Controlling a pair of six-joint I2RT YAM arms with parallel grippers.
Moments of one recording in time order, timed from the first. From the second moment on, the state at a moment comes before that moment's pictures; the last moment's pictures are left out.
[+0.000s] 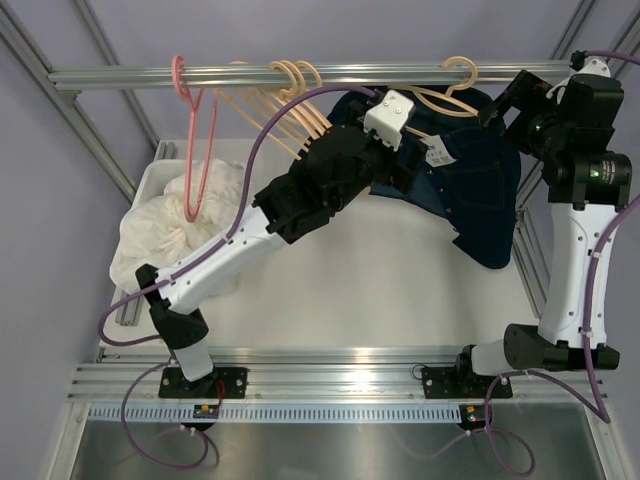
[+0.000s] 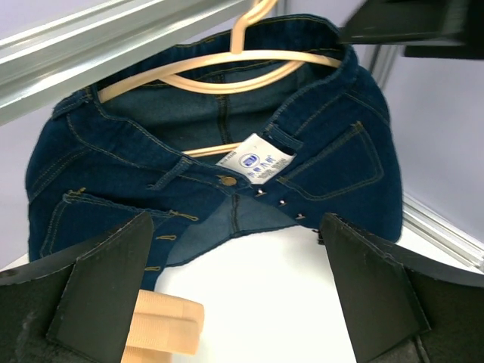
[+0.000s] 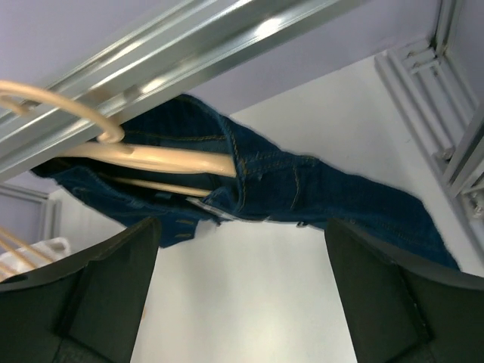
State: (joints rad) left arm -1.04 1.76 2.09 -0.39 -0.34 0.02; right arm -0.08 1.41 2.07 -0.97 -0.07 0.45
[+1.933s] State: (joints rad) left arm -1.04 1.62 2.14 -0.50 -0.12 -0.04; right arm -0.08 1.21 1.50 -0.41 -0.55 -0.13
